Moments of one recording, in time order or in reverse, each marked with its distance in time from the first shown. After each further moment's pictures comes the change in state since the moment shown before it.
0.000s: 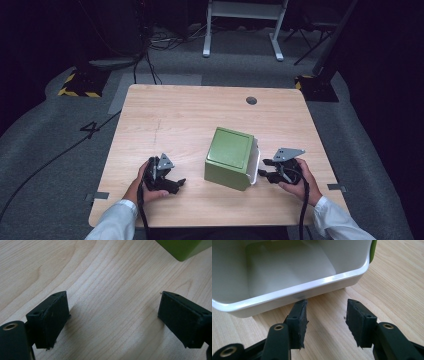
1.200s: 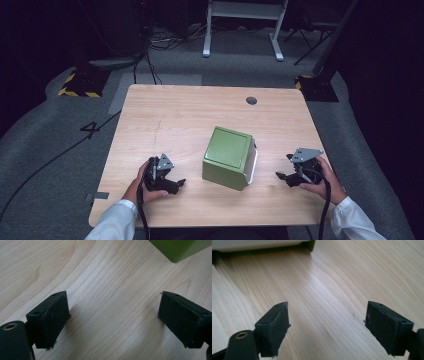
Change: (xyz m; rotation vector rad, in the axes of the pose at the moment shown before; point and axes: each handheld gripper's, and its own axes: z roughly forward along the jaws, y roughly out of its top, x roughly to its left) left arm 0.000 0.000 0.000 0.000 -0.004 0.008; right arm -0.034 -0.032 -0.037 0.082 -0.097 -0.081
